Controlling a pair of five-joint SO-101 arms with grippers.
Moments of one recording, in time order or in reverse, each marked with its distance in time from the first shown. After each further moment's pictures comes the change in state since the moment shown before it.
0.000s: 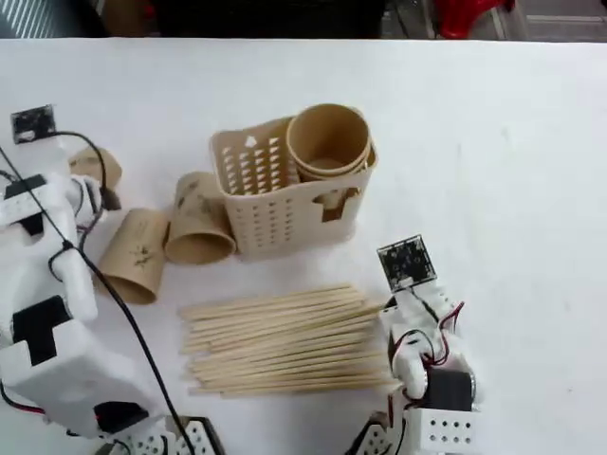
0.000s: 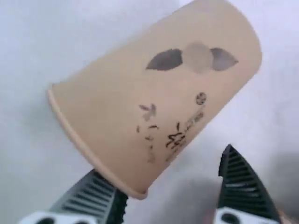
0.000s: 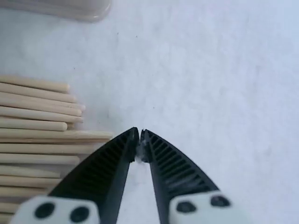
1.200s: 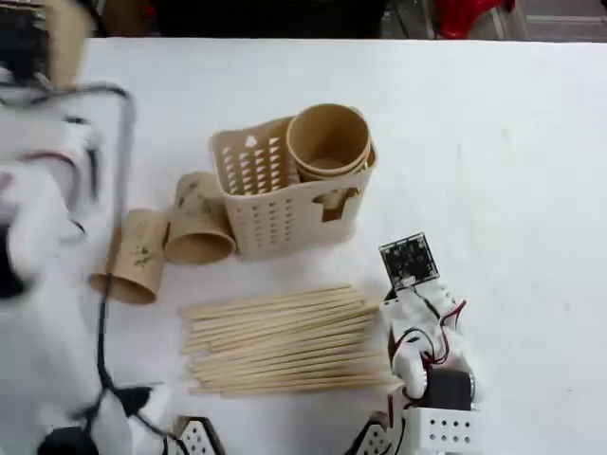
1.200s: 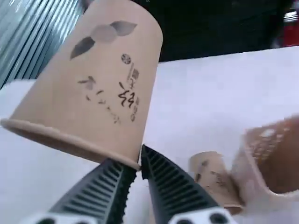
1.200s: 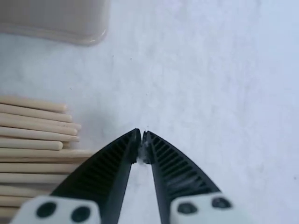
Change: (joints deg) left arm 22.6 -41.4 -37.7 44.8 -6.0; right arm 0.2 0.0 1.9 -5.3 0.0
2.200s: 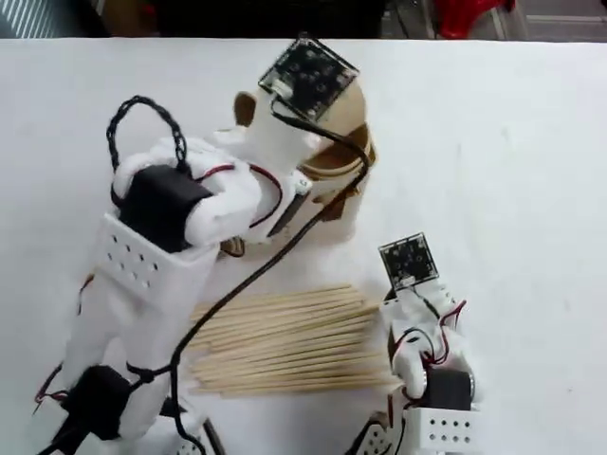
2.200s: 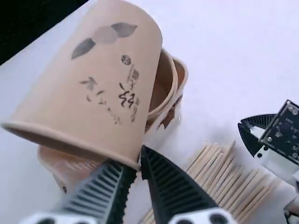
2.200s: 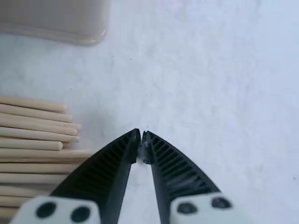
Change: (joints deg) left arm 36.9 16.7 -4.7 6.7 3.7; right arm -0.2 0.0 0.0 0.0 0.0
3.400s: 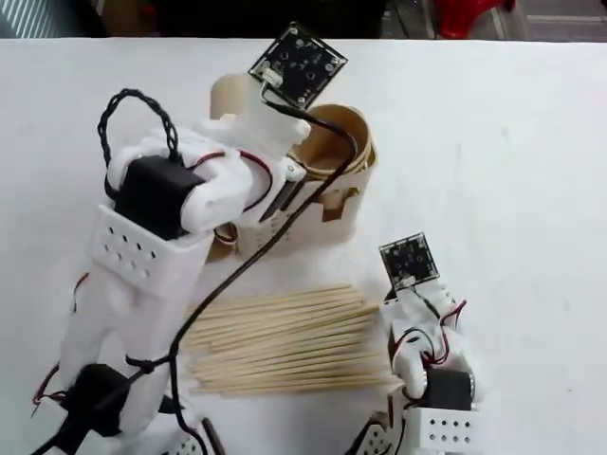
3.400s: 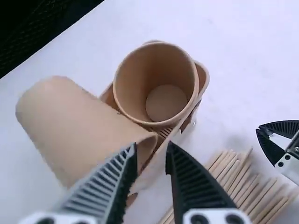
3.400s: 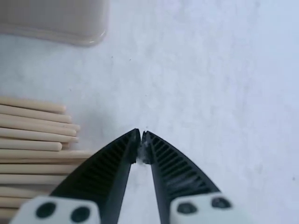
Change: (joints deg) left arm -3.8 0.4 1.0 -4.1 -2.0; right arm 0.2 0.0 0.0 -0.1 0.0
